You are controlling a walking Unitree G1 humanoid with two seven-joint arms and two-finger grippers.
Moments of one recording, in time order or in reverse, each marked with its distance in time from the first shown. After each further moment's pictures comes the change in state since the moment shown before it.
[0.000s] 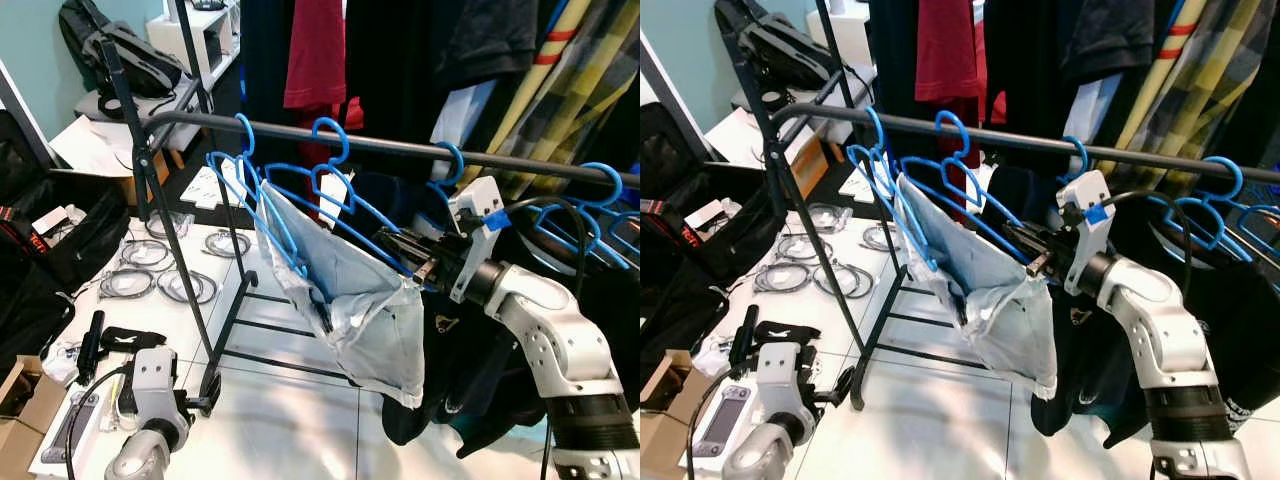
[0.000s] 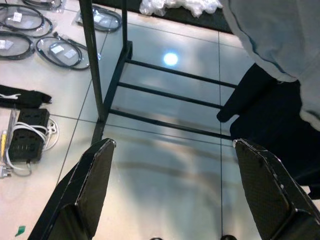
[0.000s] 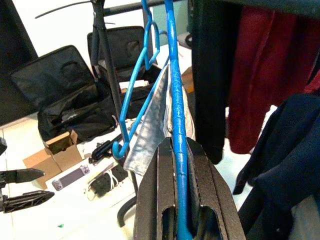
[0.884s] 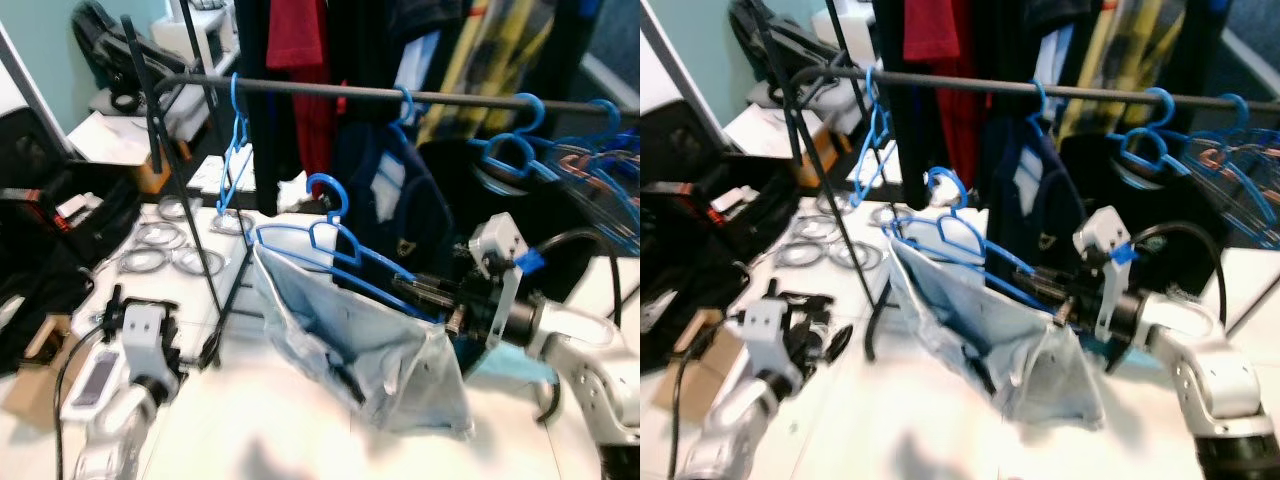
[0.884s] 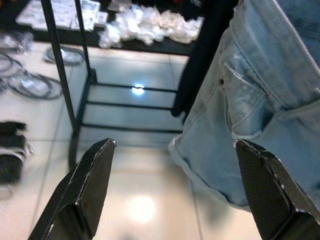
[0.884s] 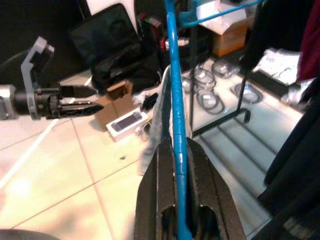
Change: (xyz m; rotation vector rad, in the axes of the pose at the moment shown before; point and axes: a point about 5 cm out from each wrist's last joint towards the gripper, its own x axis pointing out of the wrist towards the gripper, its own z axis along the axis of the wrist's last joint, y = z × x) left arm 0.011 0.007 0.069 0.052 -0.171 -0.151; right arm -0.039 0.013 -0.011 0.038 0.110 0.138
